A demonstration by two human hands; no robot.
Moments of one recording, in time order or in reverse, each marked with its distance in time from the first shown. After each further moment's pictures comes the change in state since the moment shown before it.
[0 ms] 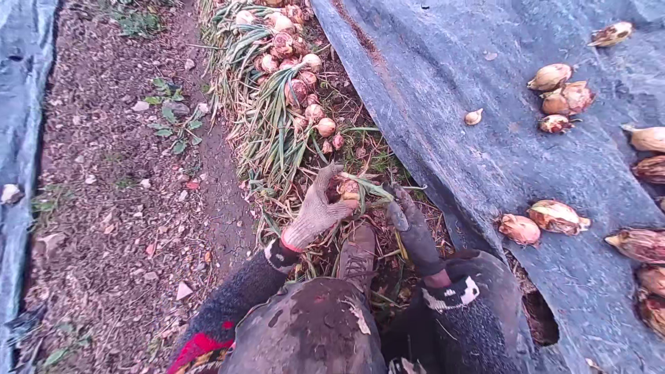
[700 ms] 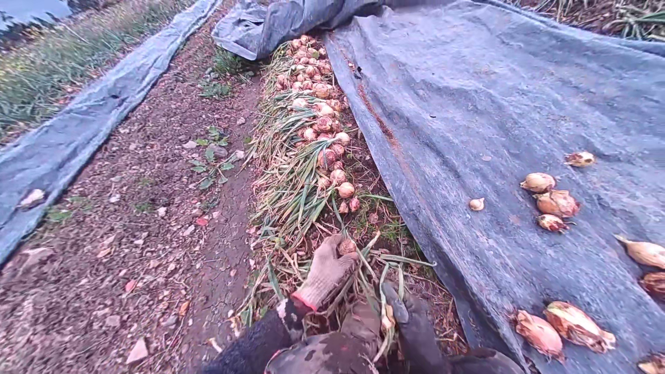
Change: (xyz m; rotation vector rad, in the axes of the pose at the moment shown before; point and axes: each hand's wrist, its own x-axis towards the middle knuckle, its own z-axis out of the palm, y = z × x) left_hand -0.016 -0.042 -0.006 0.327 0.223 -0.311; right_hand -0.034 -0.026 0.029 0.214 -0.156 0.008
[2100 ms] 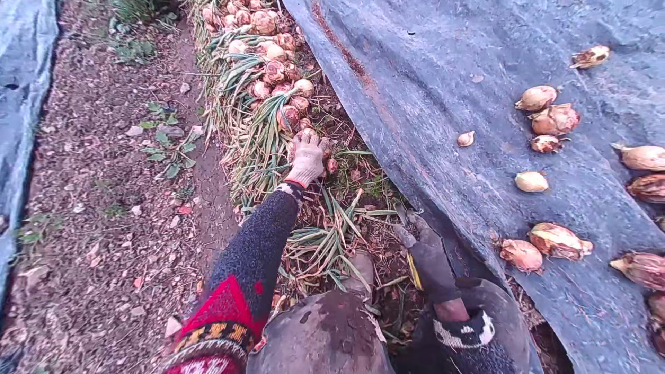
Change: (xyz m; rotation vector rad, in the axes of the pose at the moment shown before) left_hand 0.245 0.001 0.021 1.064 -0.026 0.393; right_hand 0.047 0.015 -0.072 -0.282 0.370 0.272
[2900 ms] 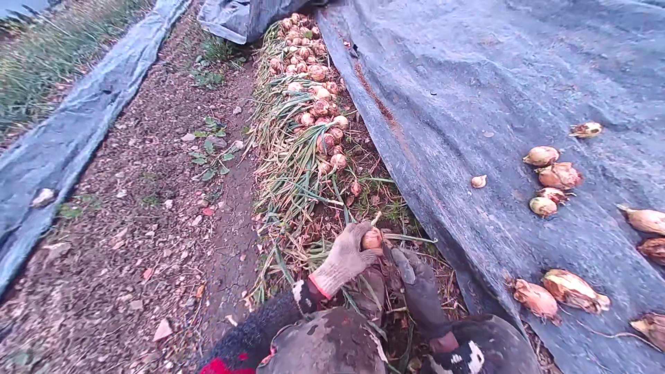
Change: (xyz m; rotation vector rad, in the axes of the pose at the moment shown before) left_hand -0.229 0.093 -0.073 -0.987 -0.049 -0.136; right_hand -0.062 -0.018 0.044 0.400 -0.264 -0.345
